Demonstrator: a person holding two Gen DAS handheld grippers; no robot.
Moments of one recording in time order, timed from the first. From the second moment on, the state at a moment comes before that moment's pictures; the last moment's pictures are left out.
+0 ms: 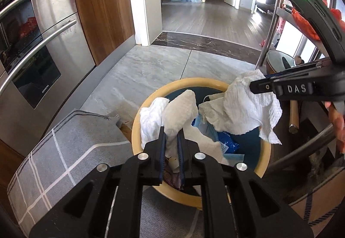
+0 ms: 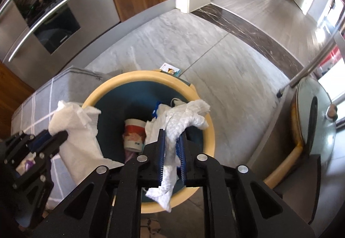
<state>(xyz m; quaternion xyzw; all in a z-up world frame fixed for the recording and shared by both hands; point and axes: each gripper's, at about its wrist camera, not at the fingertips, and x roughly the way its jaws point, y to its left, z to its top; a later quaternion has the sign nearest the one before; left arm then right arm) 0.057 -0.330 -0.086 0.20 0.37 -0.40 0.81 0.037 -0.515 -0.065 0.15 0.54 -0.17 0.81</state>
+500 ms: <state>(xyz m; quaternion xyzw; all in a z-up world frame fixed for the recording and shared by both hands) 0.054 -0.315 -0.079 0.20 0.35 -0.38 0.84 0.033 -0.527 -0.057 0.22 0.52 -0.19 0.81</state>
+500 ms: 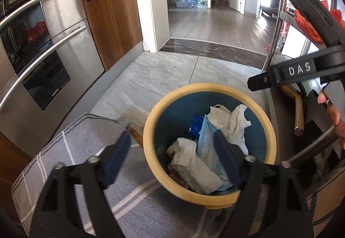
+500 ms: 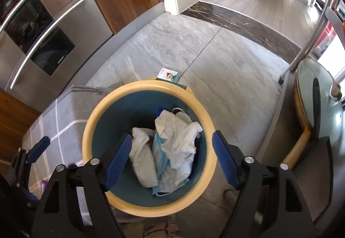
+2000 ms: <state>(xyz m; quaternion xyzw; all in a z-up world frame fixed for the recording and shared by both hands) 0.079 -0.016 -0.158 0.13 0.53 -0.14 0.83 0.078 -0.420 -0.015 0.23 0.48 -0.09 0.84</state>
